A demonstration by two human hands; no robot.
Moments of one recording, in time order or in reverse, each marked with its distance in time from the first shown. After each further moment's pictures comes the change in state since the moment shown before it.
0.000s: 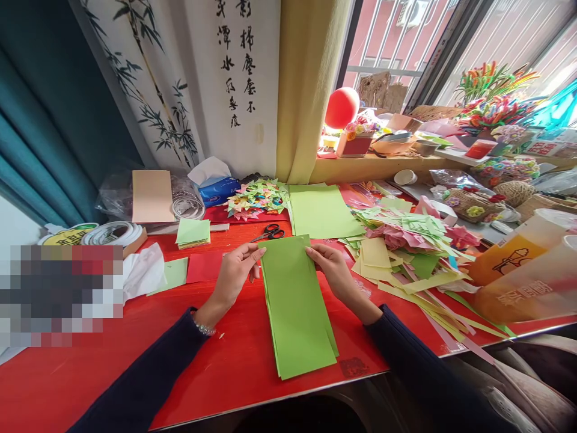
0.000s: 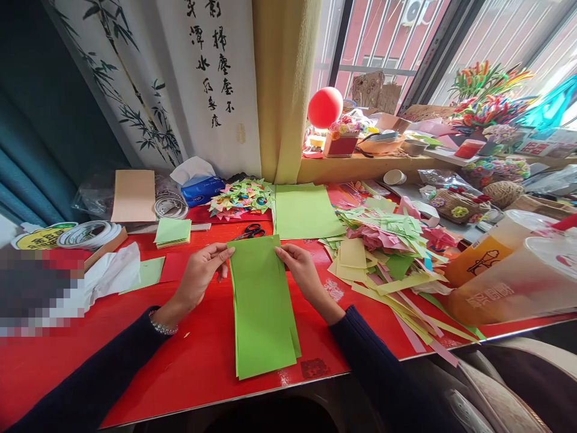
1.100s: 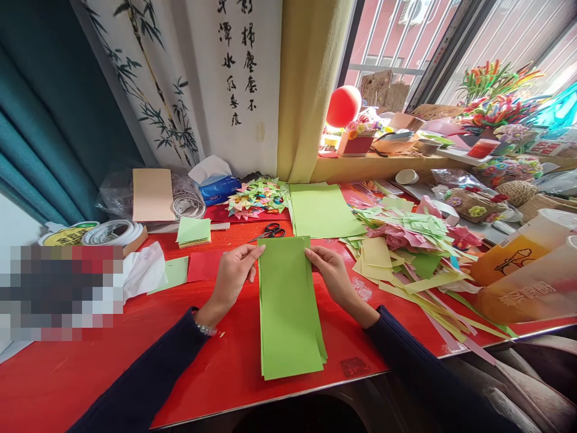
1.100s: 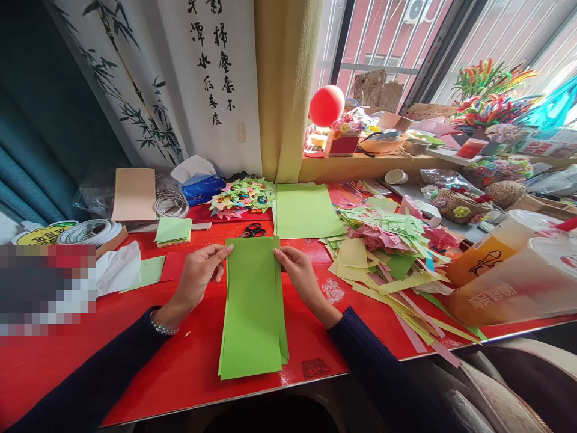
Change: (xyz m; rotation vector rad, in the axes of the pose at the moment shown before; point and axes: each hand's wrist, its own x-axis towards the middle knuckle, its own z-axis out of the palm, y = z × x) left_hand -0.003 -0.002 -0.002 0.134 0.085 -0.004; right_hand -0.007 0.005 0.006 -0.001 0.009 -0.048
